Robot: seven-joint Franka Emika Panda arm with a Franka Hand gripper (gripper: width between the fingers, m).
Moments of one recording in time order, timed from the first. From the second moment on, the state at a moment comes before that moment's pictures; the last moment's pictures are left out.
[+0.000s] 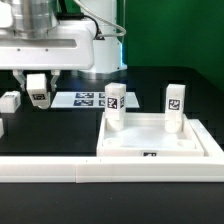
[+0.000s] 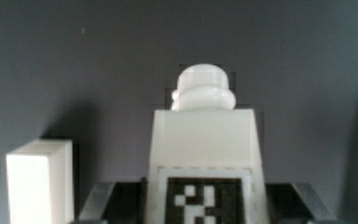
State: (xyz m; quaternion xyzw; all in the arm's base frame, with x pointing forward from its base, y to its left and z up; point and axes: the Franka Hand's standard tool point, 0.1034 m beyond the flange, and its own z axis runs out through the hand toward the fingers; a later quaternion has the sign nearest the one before) arm 0.487 -0.126 0.080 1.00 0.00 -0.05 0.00
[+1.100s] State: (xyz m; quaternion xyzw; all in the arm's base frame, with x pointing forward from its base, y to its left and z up) arm 0.544 -0.065 0.108 1.00 0.02 0.02 0.00
